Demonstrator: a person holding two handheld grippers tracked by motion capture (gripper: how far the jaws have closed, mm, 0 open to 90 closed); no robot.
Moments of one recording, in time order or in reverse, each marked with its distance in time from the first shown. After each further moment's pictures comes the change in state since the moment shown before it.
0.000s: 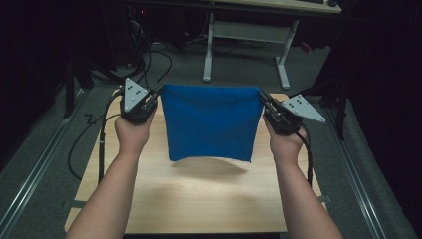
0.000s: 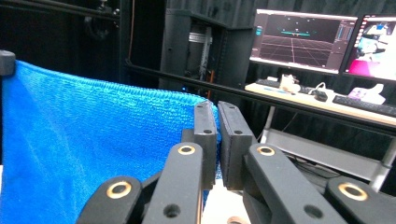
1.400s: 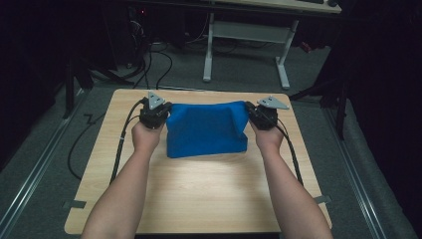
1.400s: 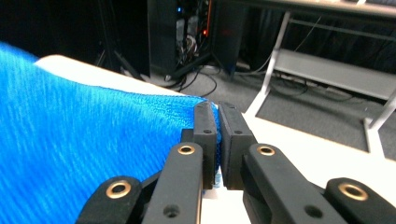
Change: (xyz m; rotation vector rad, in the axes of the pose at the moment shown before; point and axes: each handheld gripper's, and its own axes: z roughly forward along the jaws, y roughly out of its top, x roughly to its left) left arm 0.000 -0.107 0.073 0.339 -0.048 -0.076; right arm -0.020 -0.101 0.086 0.326 0.004 0.066
